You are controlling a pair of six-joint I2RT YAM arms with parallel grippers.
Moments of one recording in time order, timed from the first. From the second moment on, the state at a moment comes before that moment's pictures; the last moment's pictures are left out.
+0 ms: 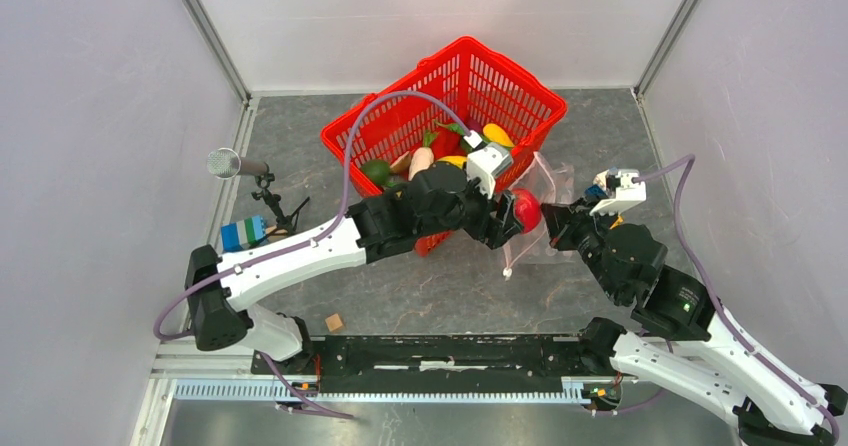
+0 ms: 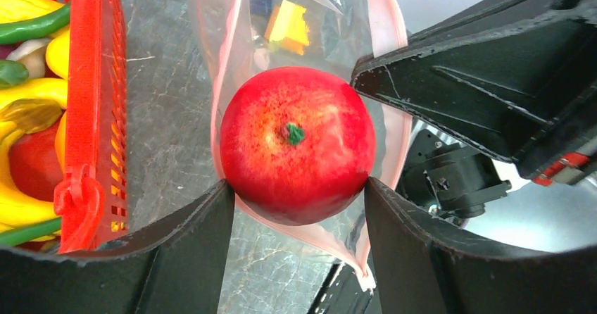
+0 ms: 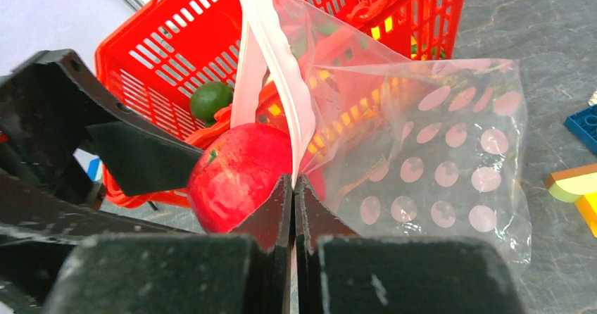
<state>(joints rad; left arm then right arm) -1.13 1.45 1.35 -0.25 -0.01 -0.33 0.92 0.55 0.86 -0.52 0.58 0.55</state>
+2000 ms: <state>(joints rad) -0.57 1.86 1.72 -0.70 0.18 -0.06 0.92 0.74 0.93 -0.65 0.65 0.32</state>
